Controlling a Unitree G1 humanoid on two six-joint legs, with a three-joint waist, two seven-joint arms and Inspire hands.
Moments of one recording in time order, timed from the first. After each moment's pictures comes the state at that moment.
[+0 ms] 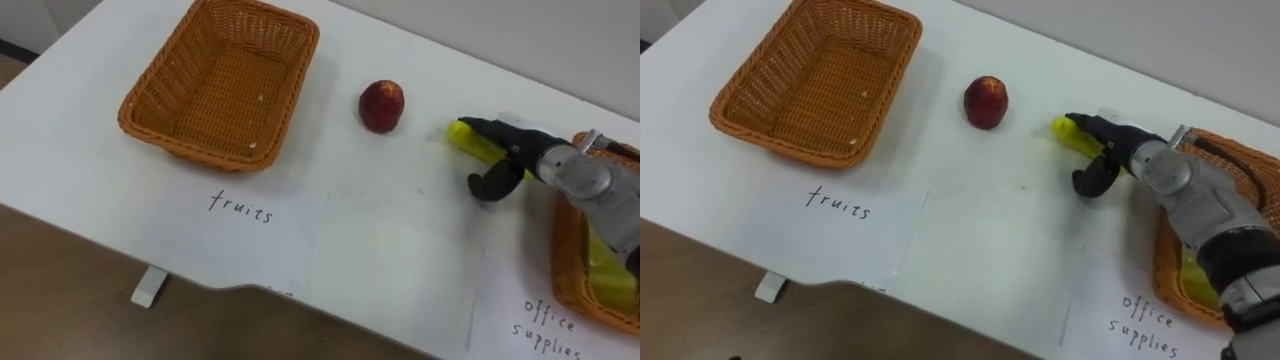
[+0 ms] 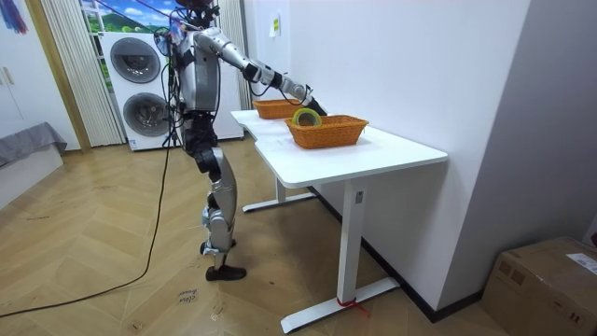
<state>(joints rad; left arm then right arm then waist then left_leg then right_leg) 0.10 0.42 -0.10 0.96 0.30 0.06 -0.03 -0.62 -0.70 0.50 0.78 -0.20 0.01 0.27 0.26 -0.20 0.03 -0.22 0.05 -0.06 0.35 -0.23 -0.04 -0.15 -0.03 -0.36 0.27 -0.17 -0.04</state>
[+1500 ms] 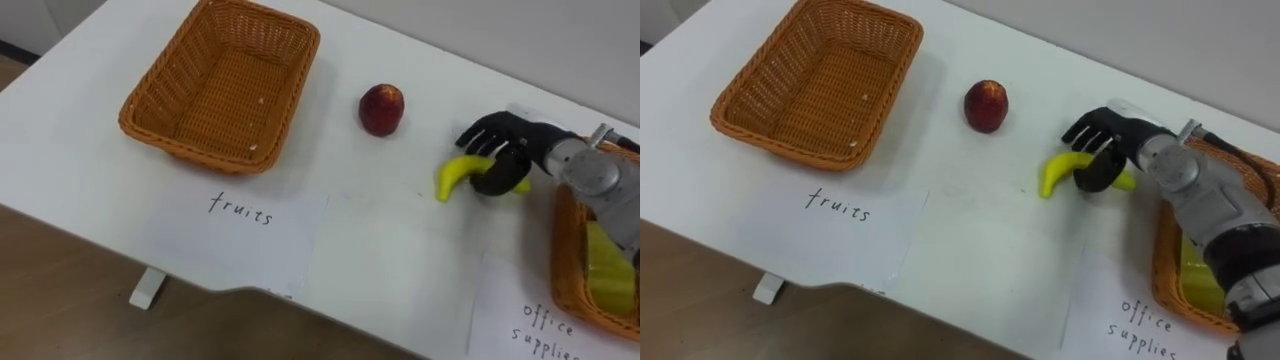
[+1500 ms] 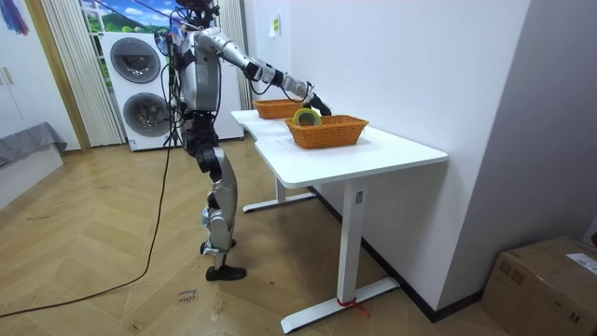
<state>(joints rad) 0.11 0.42 -0.10 1.00 0.29 0.02 -0.03 -0.63 -0.72 0.49 0.76 -0.21 0.01 0.24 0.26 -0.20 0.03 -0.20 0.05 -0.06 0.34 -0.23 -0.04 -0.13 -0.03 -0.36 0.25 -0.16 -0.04</state>
